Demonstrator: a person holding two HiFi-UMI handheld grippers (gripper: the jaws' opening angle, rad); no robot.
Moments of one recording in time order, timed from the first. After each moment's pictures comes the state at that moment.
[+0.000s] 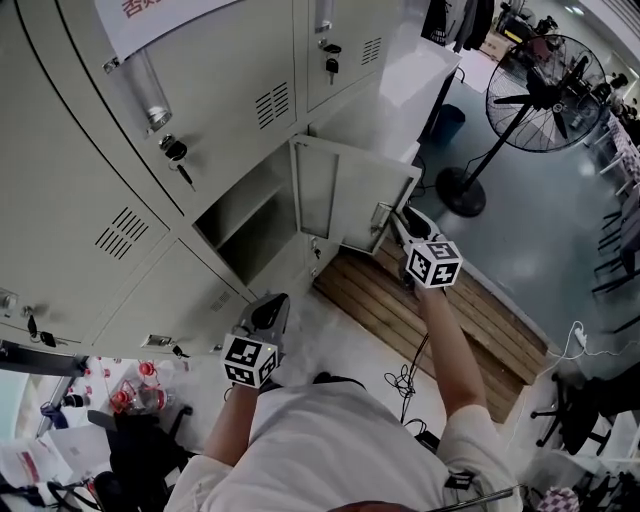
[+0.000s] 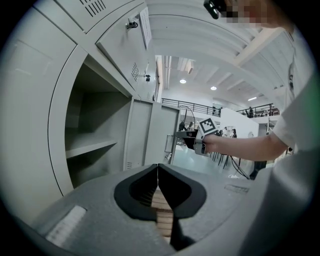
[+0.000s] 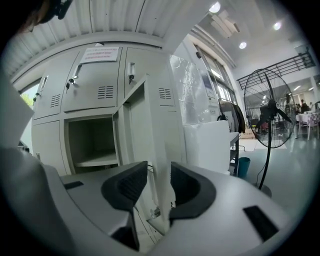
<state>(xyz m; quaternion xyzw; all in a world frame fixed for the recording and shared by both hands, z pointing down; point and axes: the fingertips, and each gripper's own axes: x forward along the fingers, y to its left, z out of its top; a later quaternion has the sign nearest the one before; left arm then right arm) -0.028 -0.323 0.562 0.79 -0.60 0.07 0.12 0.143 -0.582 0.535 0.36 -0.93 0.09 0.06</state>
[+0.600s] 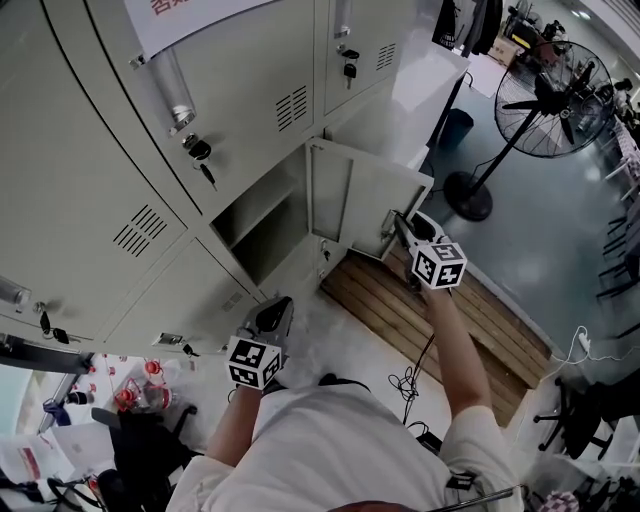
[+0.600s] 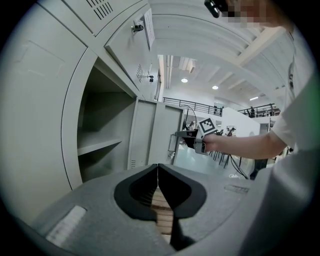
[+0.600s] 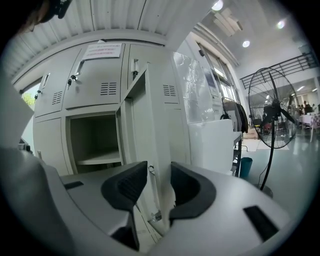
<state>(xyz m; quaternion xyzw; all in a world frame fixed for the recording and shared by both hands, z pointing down) -0.045 -0.310 0.564 0.78 -0.60 0.07 0.13 0.127 -0.578 0.538 0.35 -0.93 0.09 0.07</state>
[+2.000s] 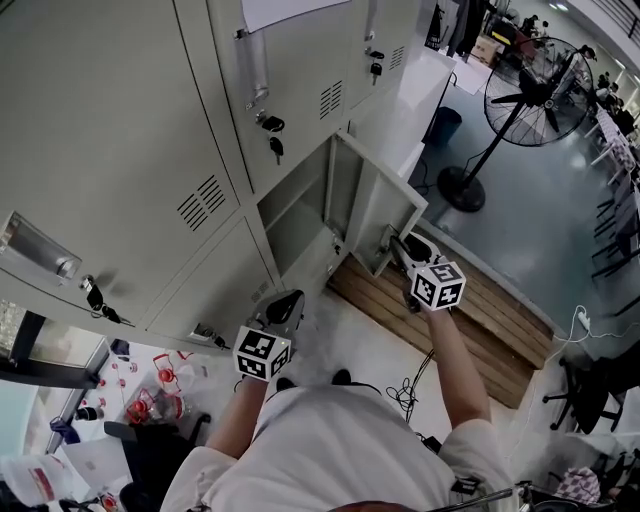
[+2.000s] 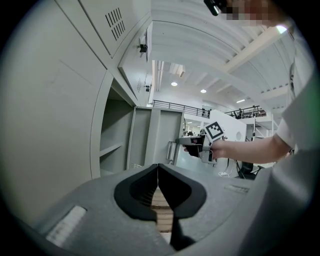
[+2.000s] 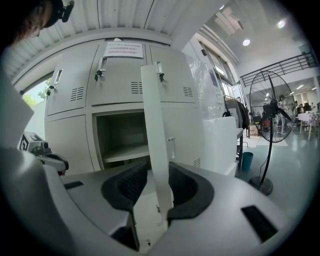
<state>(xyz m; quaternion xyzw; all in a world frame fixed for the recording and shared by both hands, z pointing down) -0.084 -0.257 0.545 0.82 -0.55 0.06 0.11 0.086 -0.445 0.537 0.35 -0.93 0.10 0.08</state>
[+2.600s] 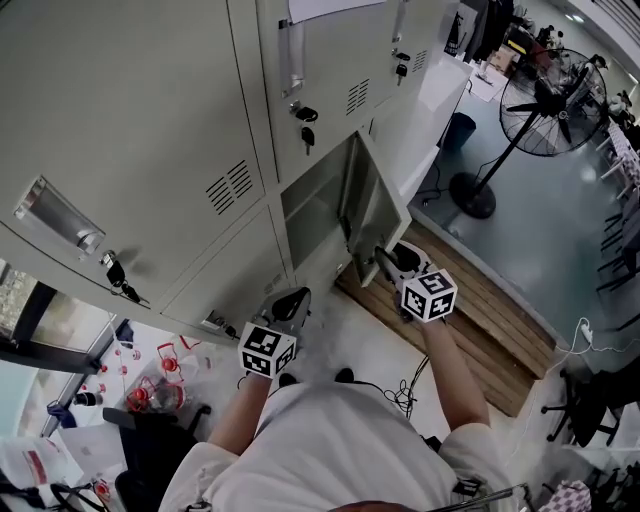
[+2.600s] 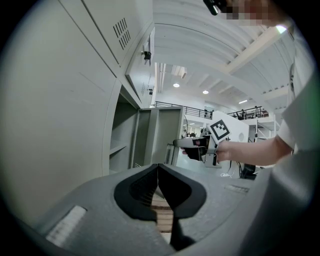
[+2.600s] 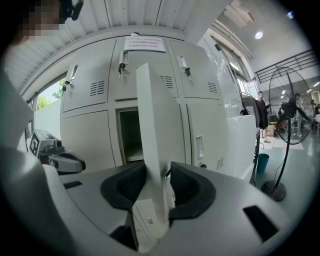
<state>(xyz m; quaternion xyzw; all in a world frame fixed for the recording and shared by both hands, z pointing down) -0.100 -0.239 0.542 0.82 -0.57 0.05 0.11 0.020 -0.388 0.532 0.27 -0.95 0.08 0.10</state>
